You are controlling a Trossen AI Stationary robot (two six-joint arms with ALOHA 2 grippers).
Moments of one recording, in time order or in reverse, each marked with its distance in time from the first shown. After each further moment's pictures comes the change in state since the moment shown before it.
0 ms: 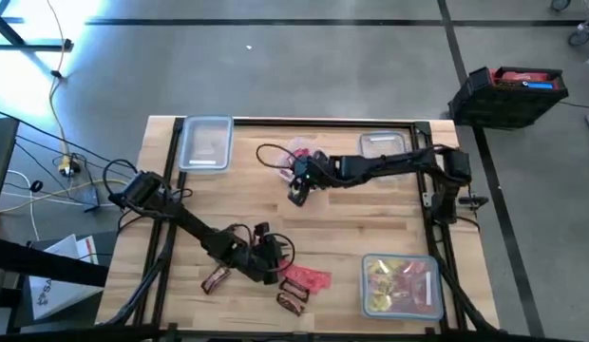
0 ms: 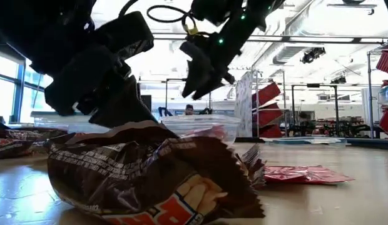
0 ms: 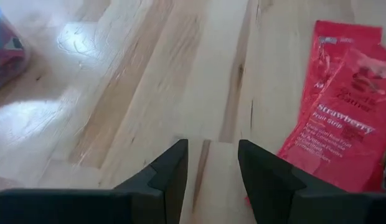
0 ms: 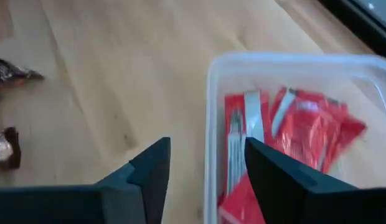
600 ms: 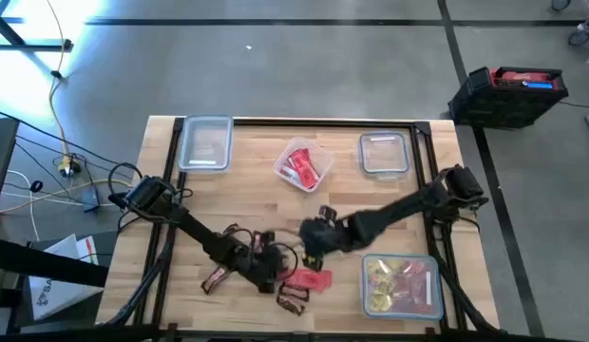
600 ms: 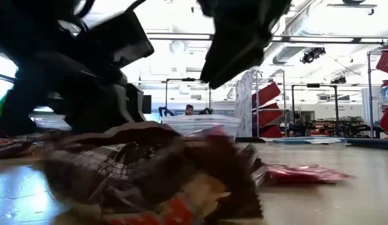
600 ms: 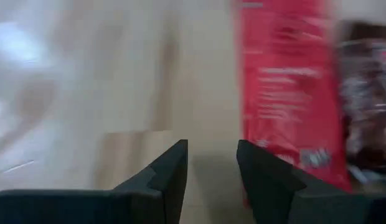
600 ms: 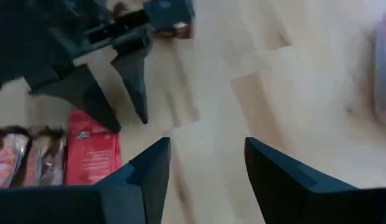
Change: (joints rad) left arm -0.021 0.042 0.026 0.061 0.210 0.155; right arm 0.453 0.000 0.000 -0.106 0.125 0.217
